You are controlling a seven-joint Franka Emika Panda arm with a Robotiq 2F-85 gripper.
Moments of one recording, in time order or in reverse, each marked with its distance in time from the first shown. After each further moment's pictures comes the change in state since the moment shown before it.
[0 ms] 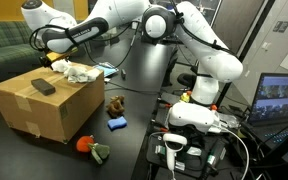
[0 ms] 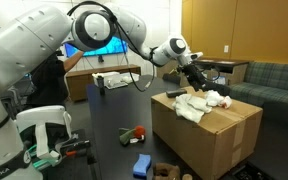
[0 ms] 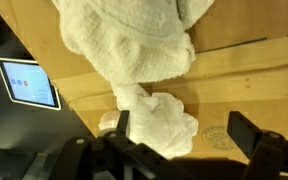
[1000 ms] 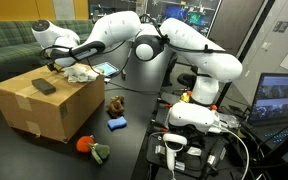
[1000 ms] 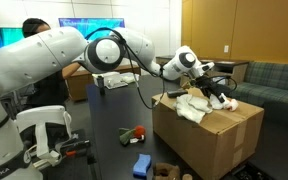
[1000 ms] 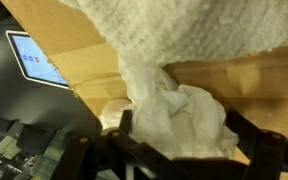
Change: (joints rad) arm -0.023 0.259 -0.143 0.267 0.000 0.062 -0.014
